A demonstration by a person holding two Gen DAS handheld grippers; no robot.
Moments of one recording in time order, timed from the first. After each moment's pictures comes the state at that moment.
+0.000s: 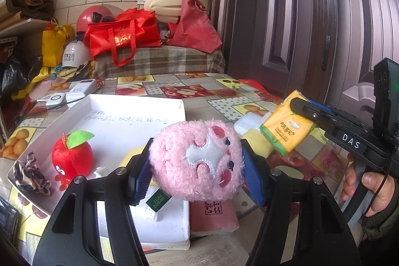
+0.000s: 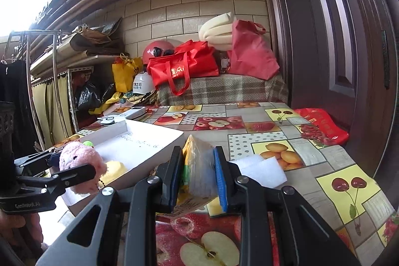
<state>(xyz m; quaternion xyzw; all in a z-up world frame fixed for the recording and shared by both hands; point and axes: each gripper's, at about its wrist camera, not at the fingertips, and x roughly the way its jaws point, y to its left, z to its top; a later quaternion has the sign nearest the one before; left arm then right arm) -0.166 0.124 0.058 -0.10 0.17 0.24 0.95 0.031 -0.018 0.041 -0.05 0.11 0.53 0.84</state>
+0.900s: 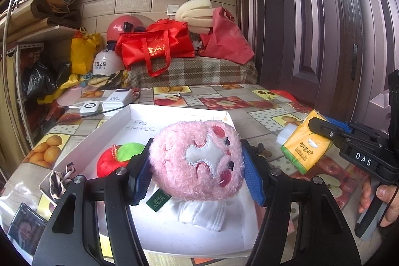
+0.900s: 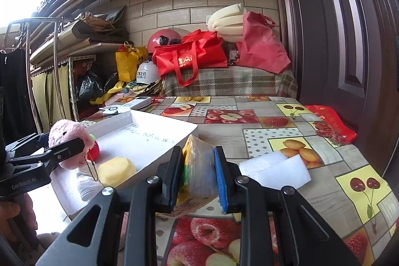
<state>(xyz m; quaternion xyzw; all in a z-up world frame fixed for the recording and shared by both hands) -0.195 0.161 0.056 -0.08 0.14 0.32 0.93 0.013 0.021 0.031 -0.08 0.13 0.54 0.83</state>
